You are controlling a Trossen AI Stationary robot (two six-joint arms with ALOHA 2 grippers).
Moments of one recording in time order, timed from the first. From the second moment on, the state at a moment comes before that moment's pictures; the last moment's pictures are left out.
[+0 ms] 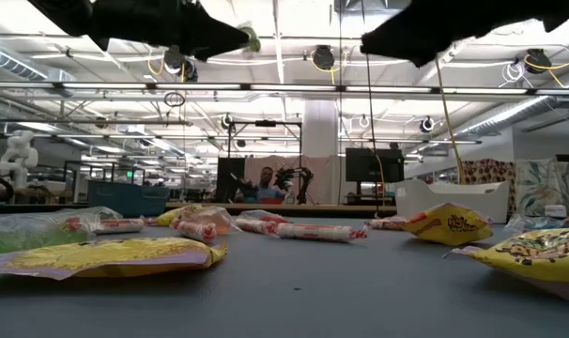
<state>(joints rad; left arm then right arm) 0.21 1.07 0.61 0.38 0.16 0.26 0.22 1.10 0.59 0.32 0.42 -0.08</state>
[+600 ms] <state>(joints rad) 0.08 1.17 0.62 0.39 0.19 -0.10 0.06 1.56 0.82 0.59 0.27 -0.06</state>
